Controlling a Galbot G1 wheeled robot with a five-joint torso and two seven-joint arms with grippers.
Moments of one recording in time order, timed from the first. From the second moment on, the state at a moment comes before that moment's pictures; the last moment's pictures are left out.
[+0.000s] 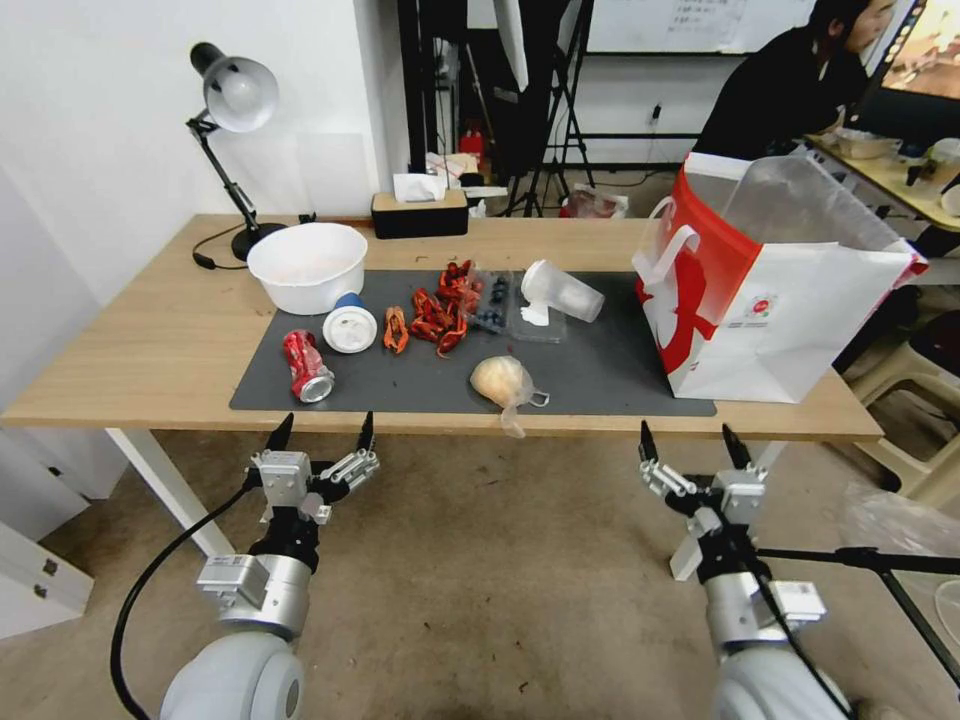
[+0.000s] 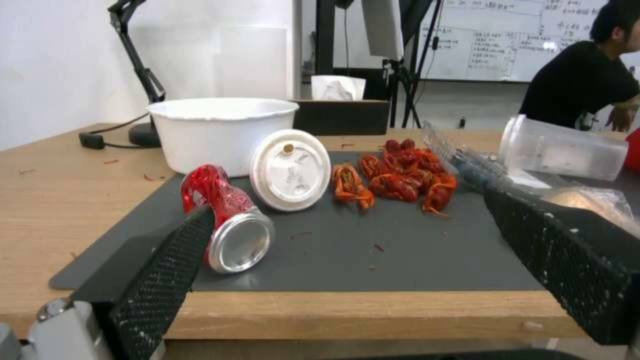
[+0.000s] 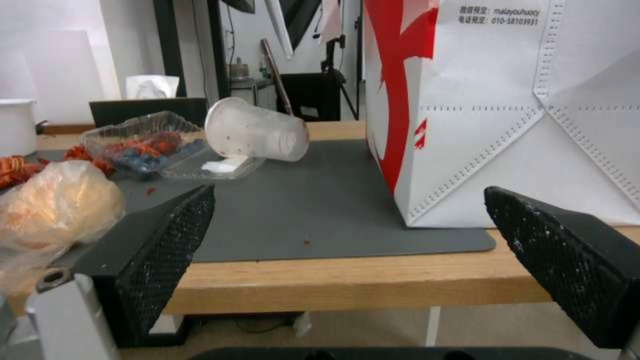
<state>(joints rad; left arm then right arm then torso) 1.67 -1.54 -0.56 -2.24 -0.14 0.03 0.06 -1.67 1.25 0.45 2.11 0.22 0.21 0.25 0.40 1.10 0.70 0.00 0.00</state>
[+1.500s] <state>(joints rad) 1.68 -1.56 -0.59 -2.23 -0.13 0.02 0.06 -0.88 1.12 -0.11 1.83 0.67 -0.28 0.38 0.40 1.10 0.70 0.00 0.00</state>
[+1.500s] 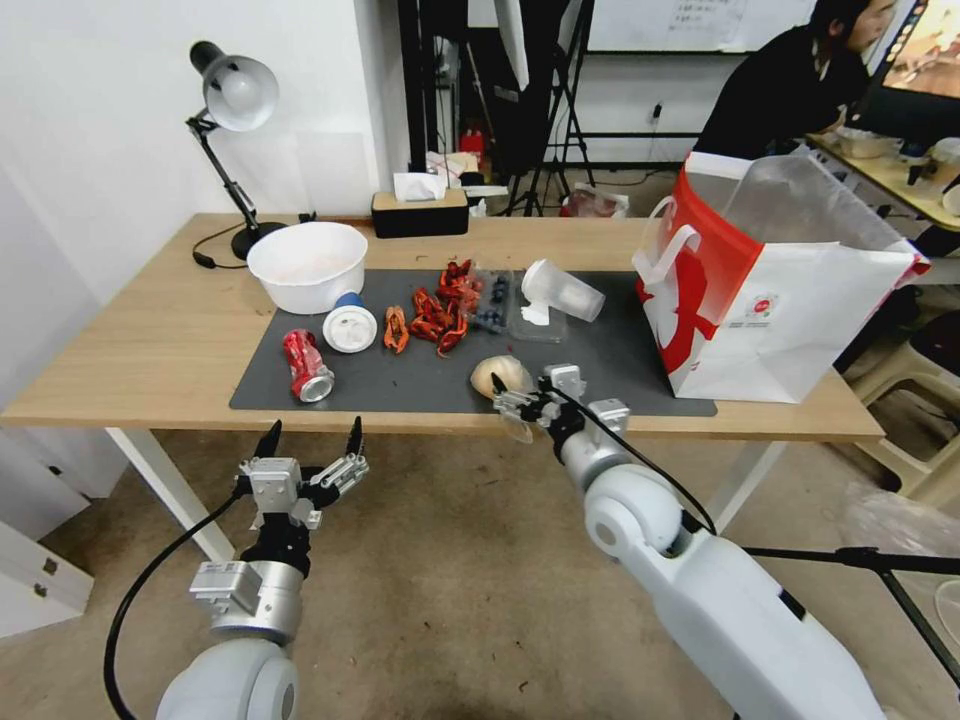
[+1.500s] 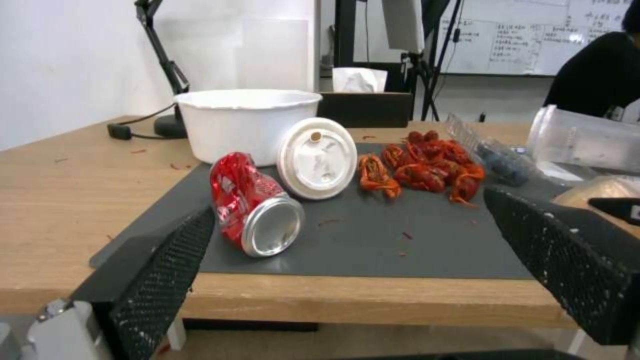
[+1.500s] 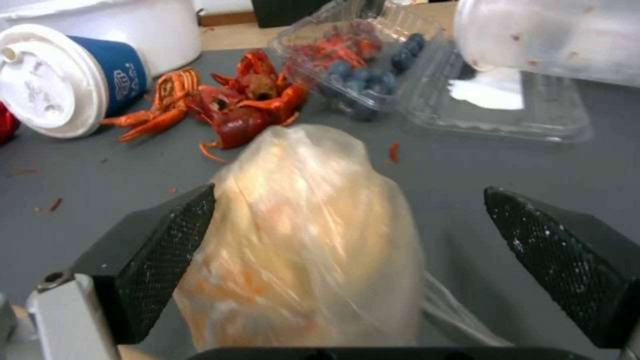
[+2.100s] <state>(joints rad) 1.68 -1.57 -0.59 -2.21 -0.13 0.01 0.06 -0.84 1.16 -0.16 1.76 0.66 -0.27 0.38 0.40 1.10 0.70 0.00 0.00</state>
